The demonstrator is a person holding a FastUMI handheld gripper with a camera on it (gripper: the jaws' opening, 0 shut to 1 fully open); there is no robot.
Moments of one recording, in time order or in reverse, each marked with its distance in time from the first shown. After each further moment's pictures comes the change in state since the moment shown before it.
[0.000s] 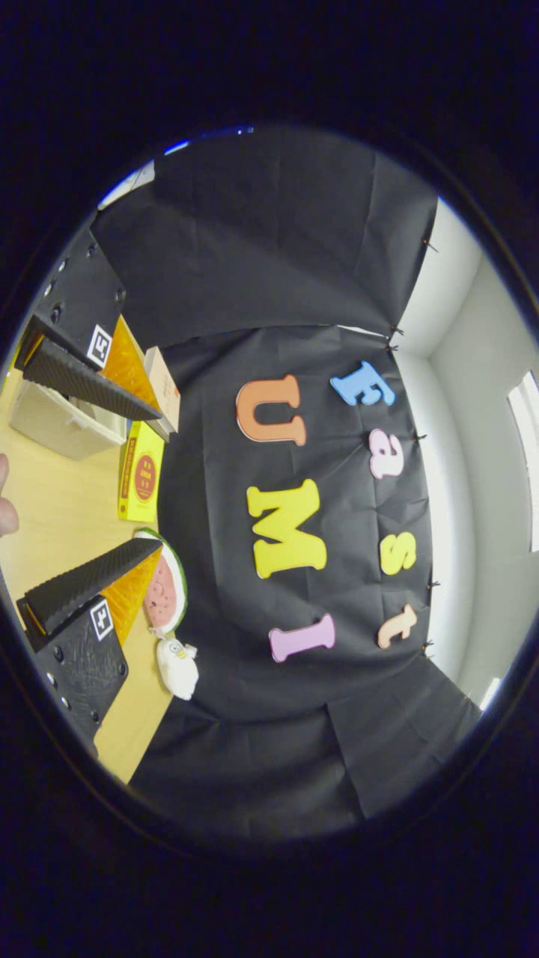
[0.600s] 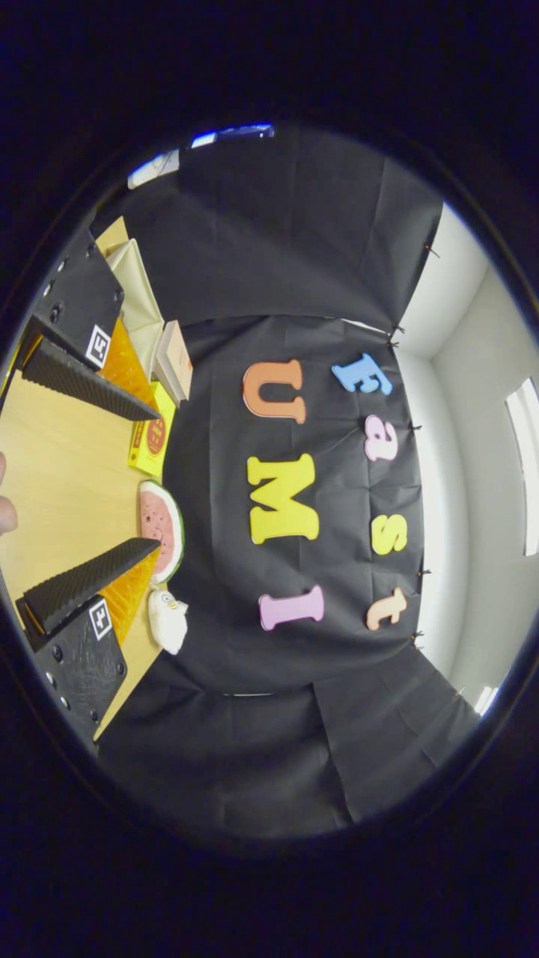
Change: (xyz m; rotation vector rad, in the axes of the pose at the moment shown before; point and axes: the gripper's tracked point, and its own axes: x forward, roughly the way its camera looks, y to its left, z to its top) arm -0.051 -0.096 -0.023 -0.070 0.052 -0.019
